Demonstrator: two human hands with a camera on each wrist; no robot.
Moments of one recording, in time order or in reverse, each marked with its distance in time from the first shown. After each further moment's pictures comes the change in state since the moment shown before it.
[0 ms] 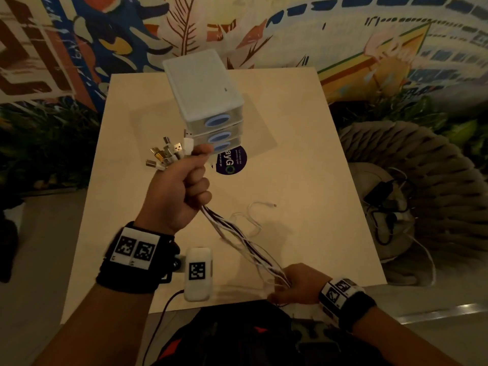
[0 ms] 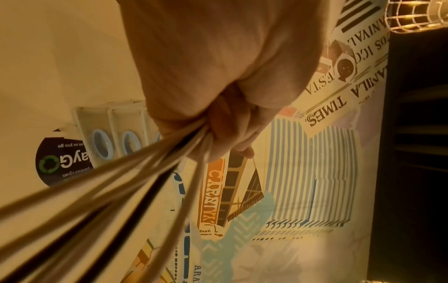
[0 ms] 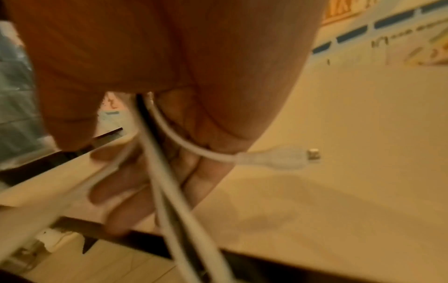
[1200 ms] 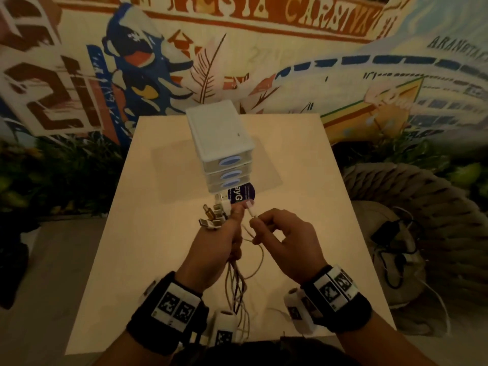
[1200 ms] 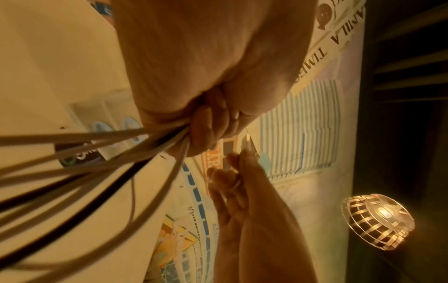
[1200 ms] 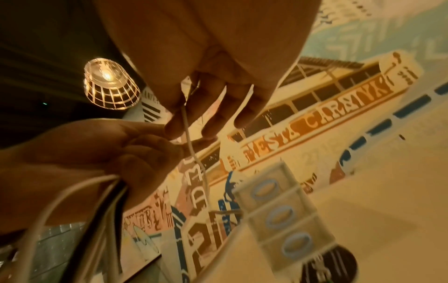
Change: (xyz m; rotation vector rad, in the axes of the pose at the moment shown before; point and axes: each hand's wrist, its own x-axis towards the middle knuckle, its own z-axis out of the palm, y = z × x) left_hand -0.032 -0.031 0.031 0.240 0.024 0.043; right_hand -0.044 -0.161 -0.103 0.186 1.008 -0.557
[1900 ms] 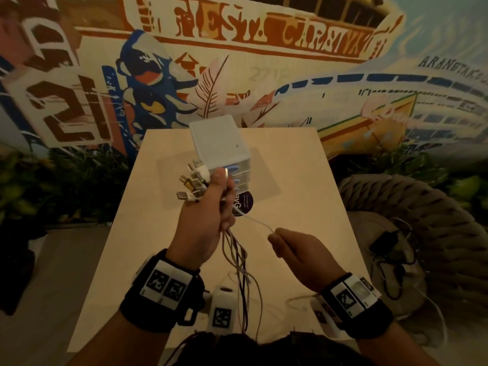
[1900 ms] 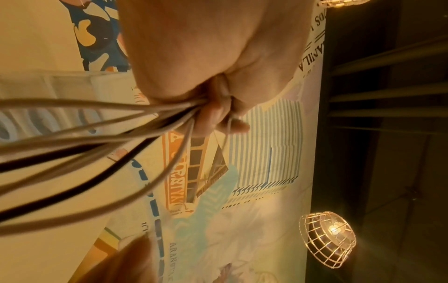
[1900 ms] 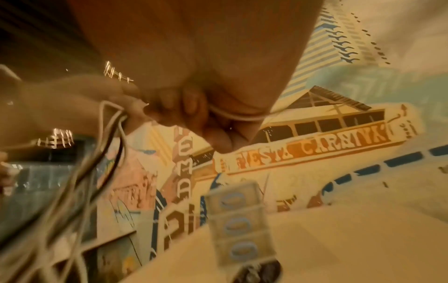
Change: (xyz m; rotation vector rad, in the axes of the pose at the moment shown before) left_hand -0.008 0.056 0.025 -0.048 0.030 0.309; right_hand -0.021 0.036 -0.037 -0.173 -0.268 -0.049
